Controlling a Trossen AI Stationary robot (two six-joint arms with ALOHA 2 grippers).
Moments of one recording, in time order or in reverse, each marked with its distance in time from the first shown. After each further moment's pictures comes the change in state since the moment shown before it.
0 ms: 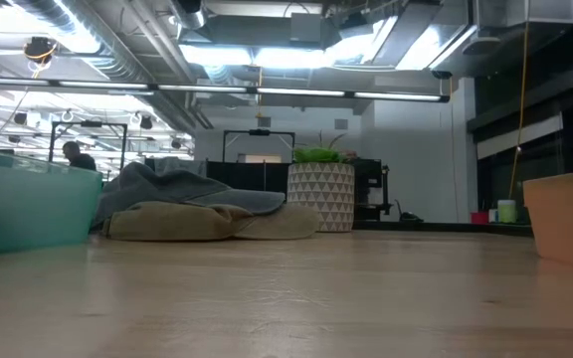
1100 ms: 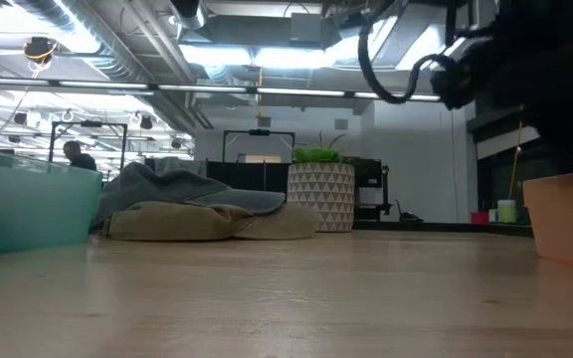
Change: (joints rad) left arm -0.017 0.000 0.000 -0.045 0.000 -0.027; right arm -0.217 0.014 -0.618 0.117 -0.437 0.057
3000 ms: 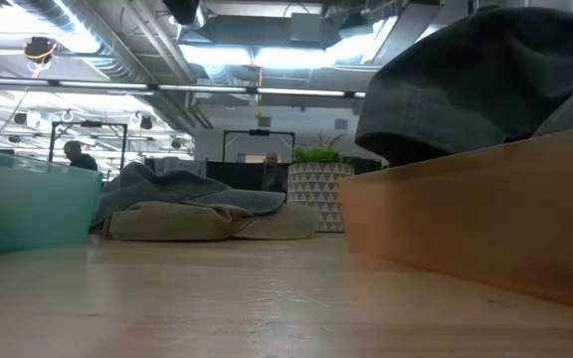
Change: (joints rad) left arm 0.000 0.000 0.000 -0.033 0.011 -0.071; right arm 0.201 -0.080 0.716 0.193 0.363 -0.657
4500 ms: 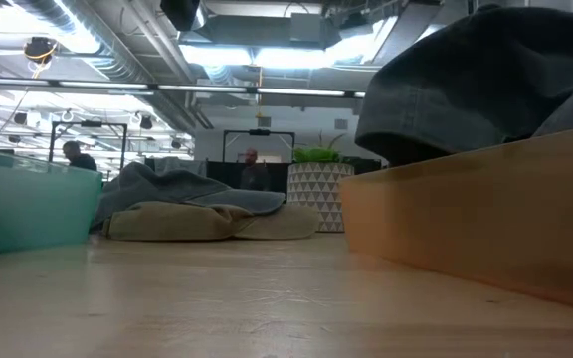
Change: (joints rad) left arm 0.000 0.000 0.000 -0.047 -0.011 0.011; right arm -0.015 0.235 -0.004 -0.470 0.053 0.340
